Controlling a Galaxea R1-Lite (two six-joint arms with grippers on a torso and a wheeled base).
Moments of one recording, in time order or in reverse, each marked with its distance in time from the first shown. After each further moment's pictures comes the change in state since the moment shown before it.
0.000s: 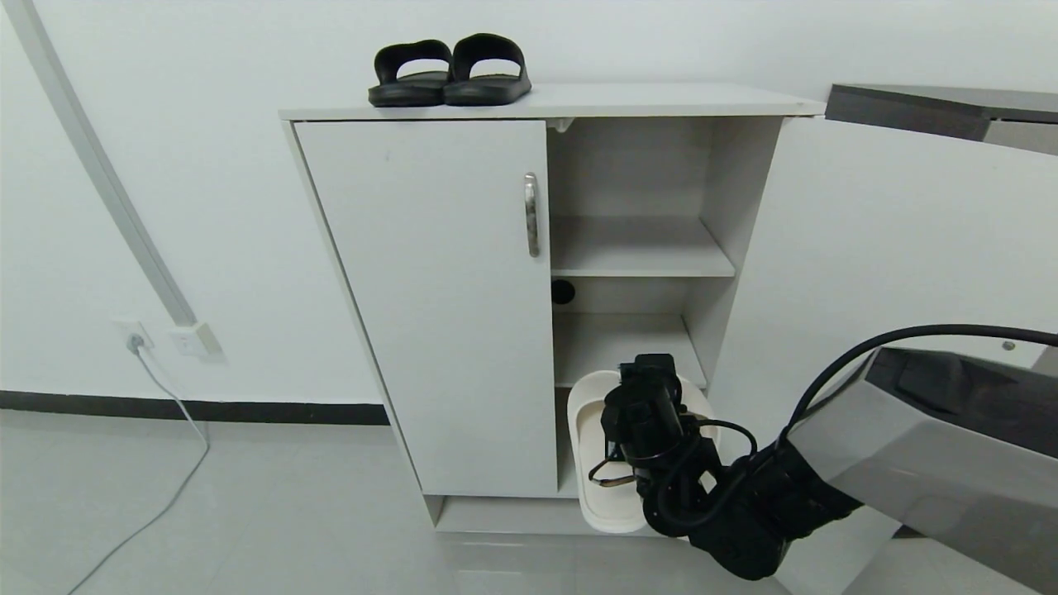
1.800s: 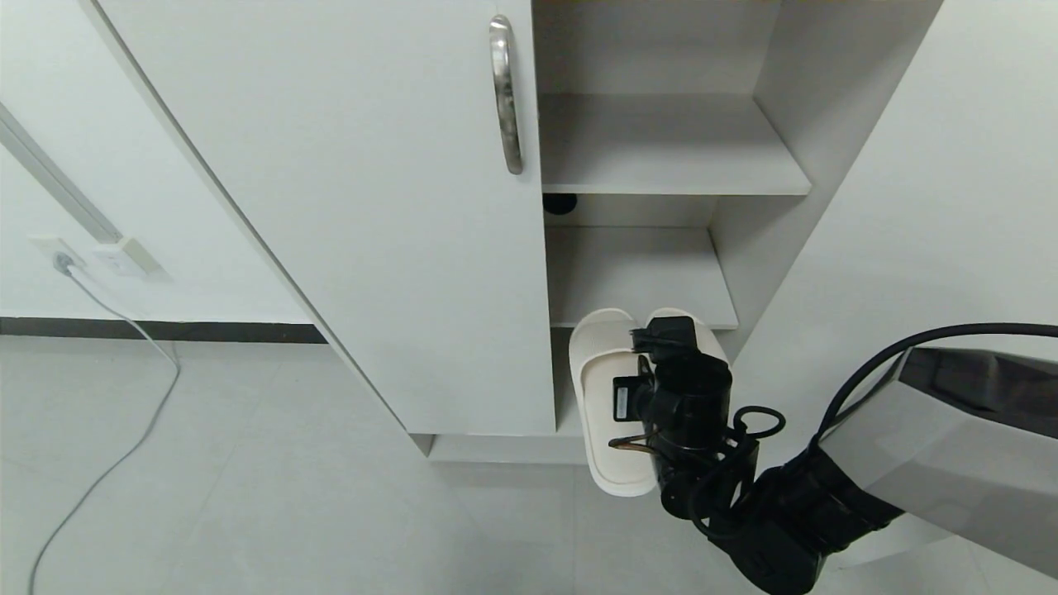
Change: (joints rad) left arm 0.000 0.000 0.000 0.000 0.003 0.000; right arm -0.001 -0.054 0.116 -0.471 -0.022 -0.307
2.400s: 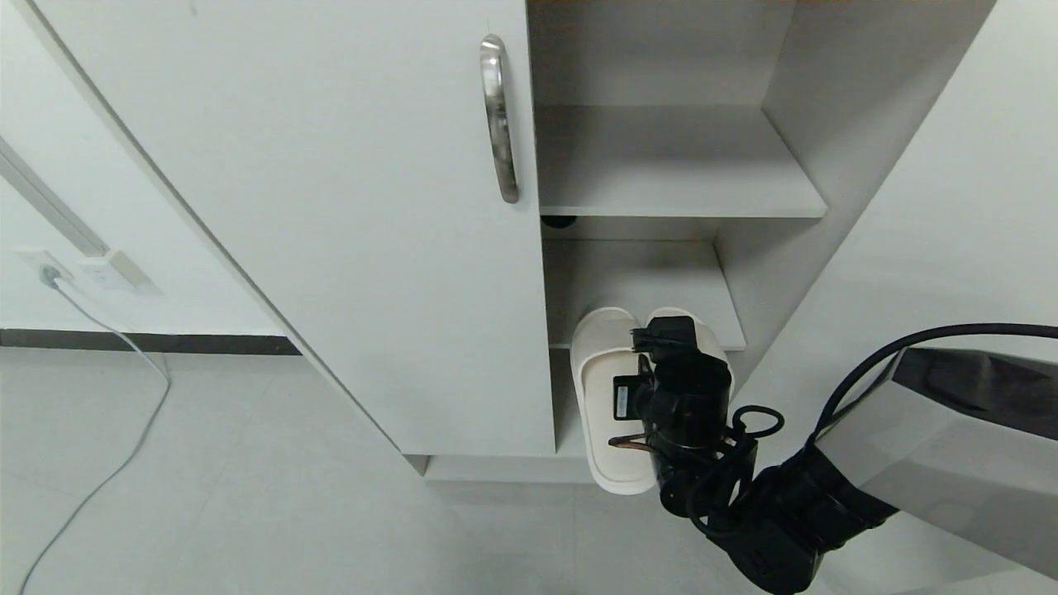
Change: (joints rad) left arm 0.000 0.000 0.000 0.000 -0.001 0.001; right arm -0.006 0.006 -0.006 -0.006 0.001 0.001
